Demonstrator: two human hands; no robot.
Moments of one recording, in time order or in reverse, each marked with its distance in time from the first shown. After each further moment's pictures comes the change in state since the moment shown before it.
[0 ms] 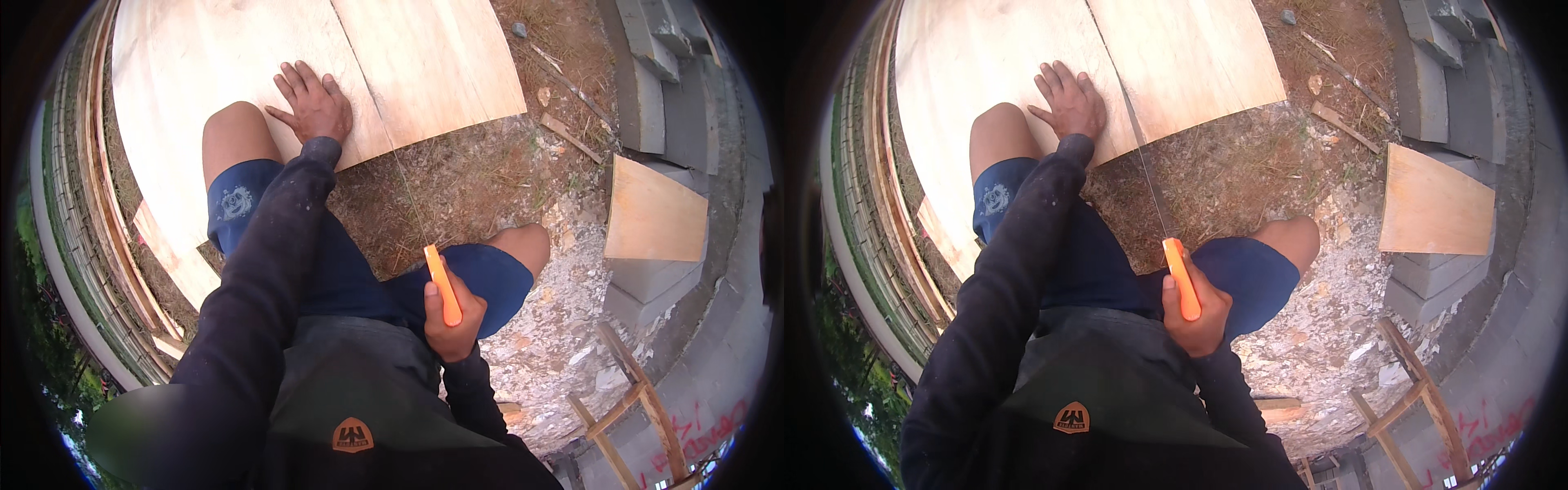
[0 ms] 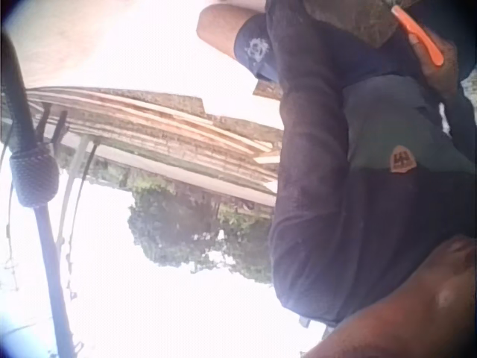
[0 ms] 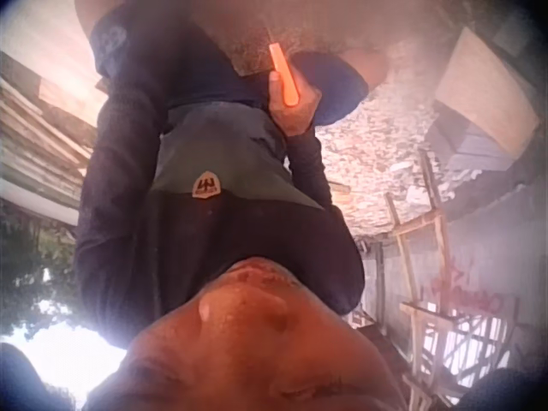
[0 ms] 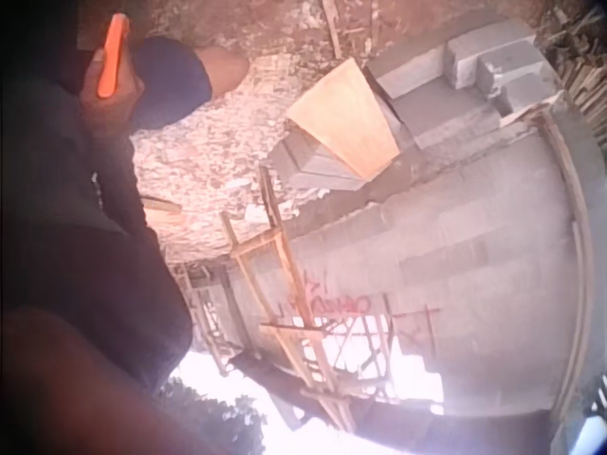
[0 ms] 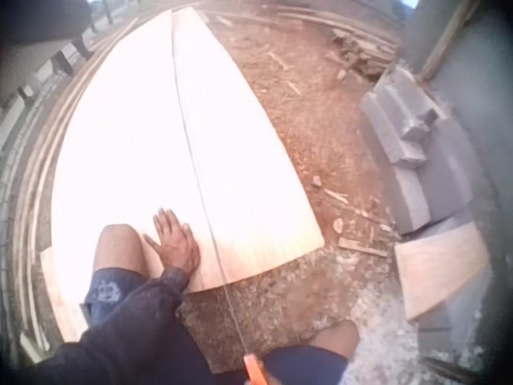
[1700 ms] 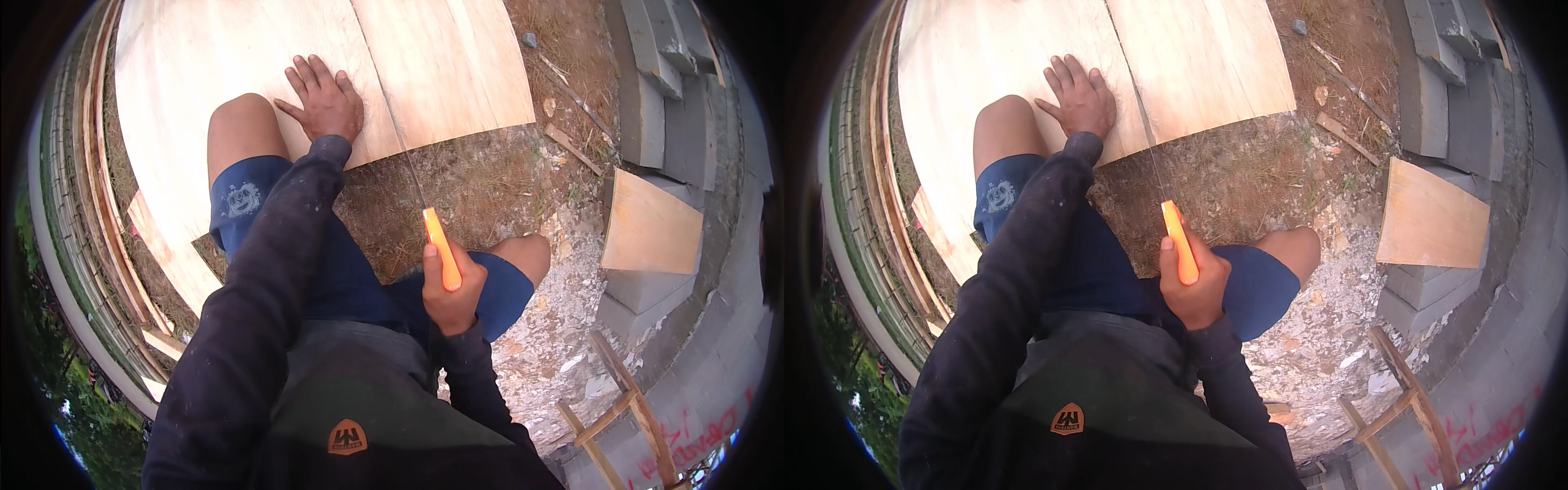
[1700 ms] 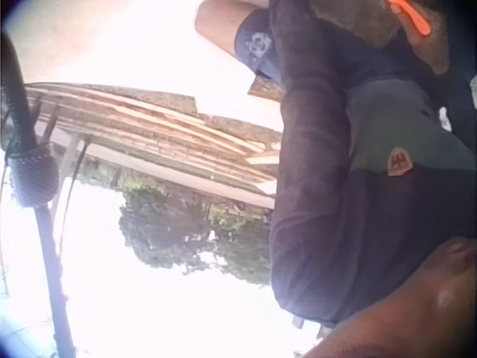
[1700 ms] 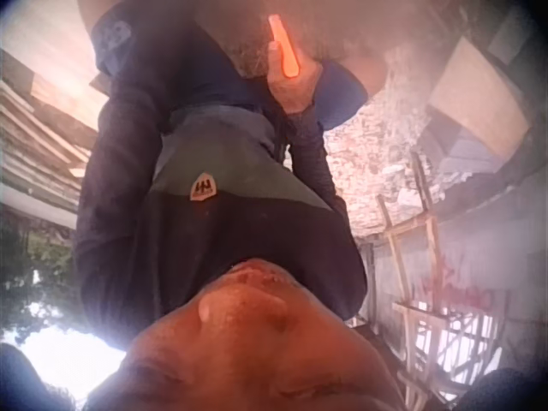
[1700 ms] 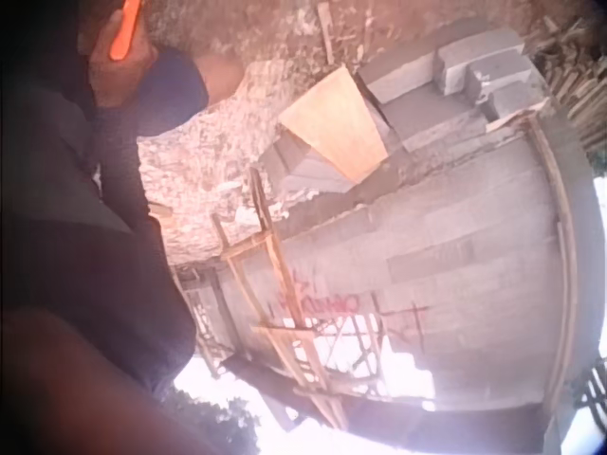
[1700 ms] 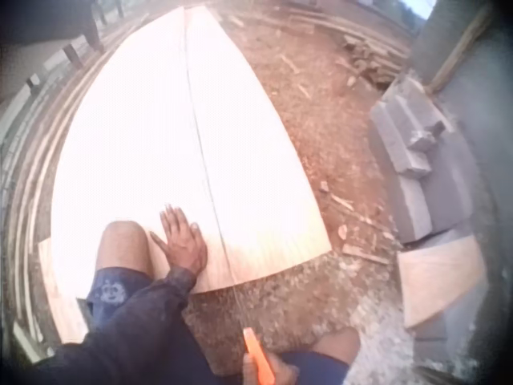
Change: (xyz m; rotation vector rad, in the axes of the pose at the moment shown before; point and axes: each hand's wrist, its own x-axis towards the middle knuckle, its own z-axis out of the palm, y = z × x) left_hand 0.001 0.007 0.005 -0.016 0.035 -0.001; right_hand 0.043 -0.001 0.024 0.007 0.053 0.034
